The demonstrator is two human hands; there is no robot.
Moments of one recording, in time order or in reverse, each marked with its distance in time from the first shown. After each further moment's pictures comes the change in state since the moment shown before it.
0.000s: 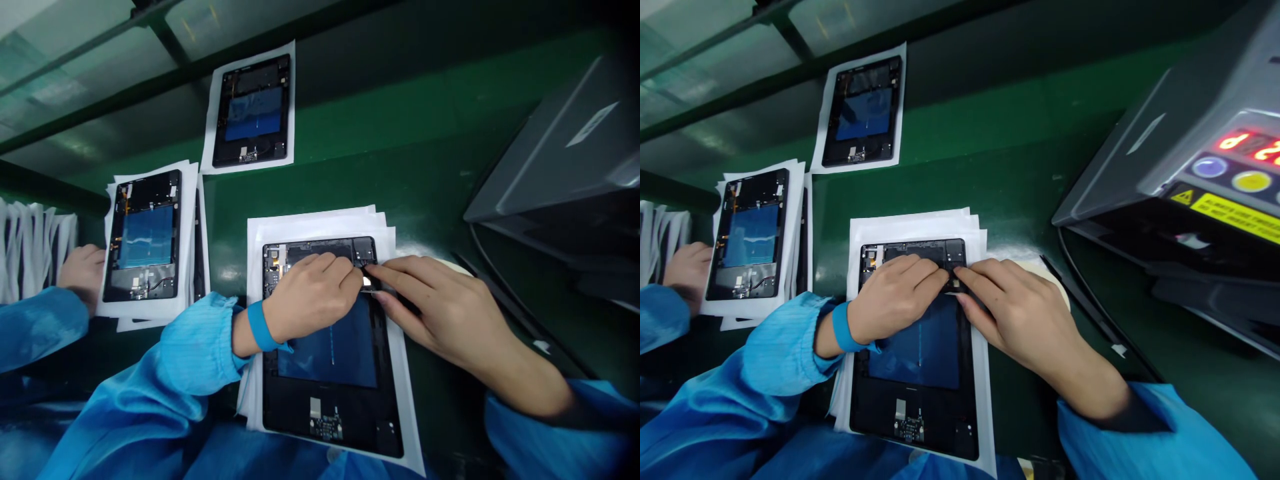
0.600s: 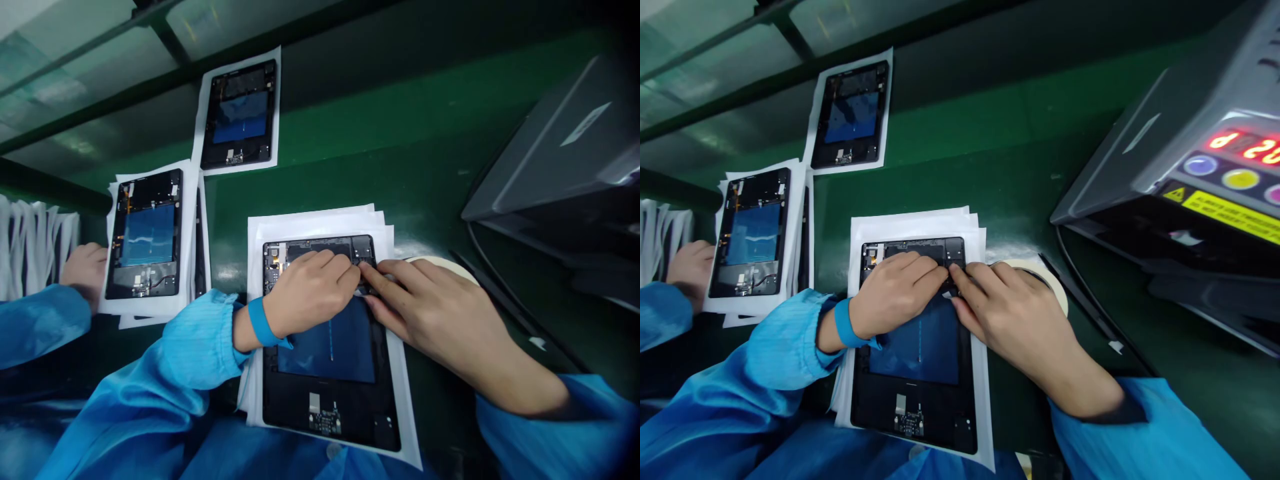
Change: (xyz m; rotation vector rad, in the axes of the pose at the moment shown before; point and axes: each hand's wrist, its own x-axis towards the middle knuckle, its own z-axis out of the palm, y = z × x) left_hand -0.001 -0.001 0.002 -0.001 0.016 0.006; right_hand 0.001 -0.011 -0.002 -0.238 -0.058 -0.074
